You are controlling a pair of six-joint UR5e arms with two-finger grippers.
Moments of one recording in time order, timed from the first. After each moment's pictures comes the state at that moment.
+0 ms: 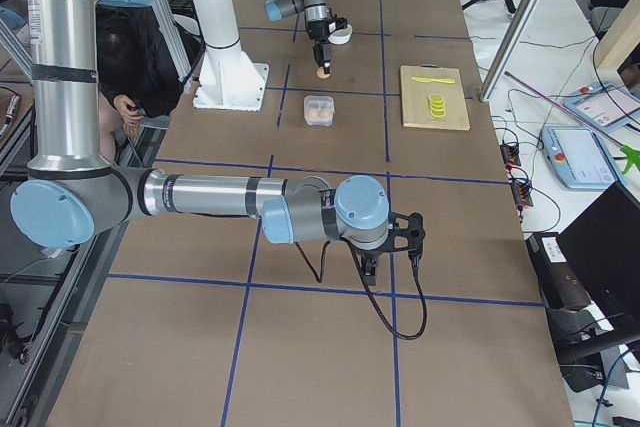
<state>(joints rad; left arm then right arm) -0.34 -2.24 -1.61 -2.35 -1.68 -1.83 1.66 -1.60 1.64 -1.40 2.50 0.18</state>
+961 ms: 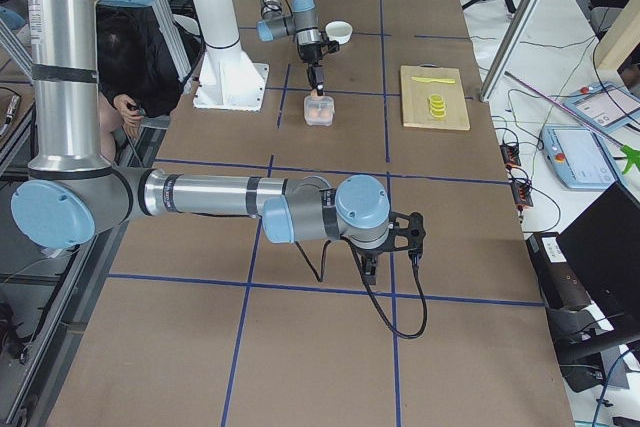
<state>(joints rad) -0.28 -2.33 -1.42 -2.45 -1.60 -1.81 1.65 -1.60 1.63 -1.41 2.50 0.18</state>
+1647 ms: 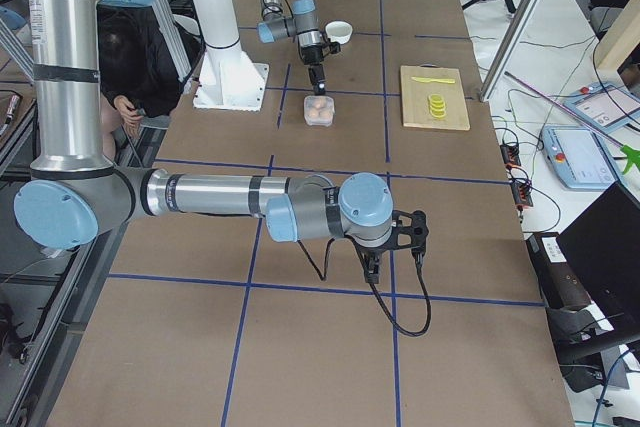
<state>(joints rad) -0.29 -2.33 -1.44 -2.45 -1.60 -1.76 1.65 -1.59 1.63 -1.41 2.50 0.18</state>
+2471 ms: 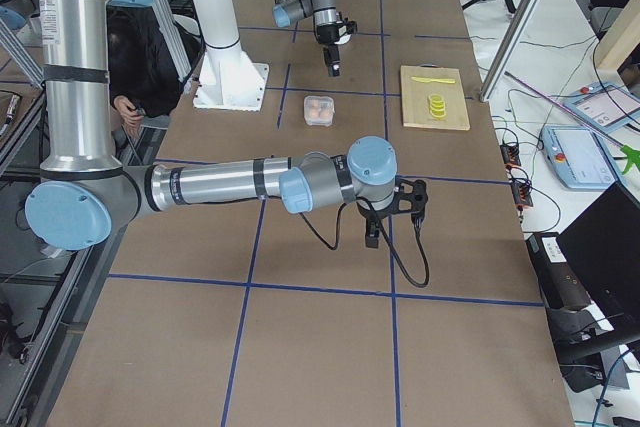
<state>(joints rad) -0.48 -2.32 -1.64 -2.09 -1.82 -1.61 1.41 -1.59 1.83 -1.38 2.44 0.58</state>
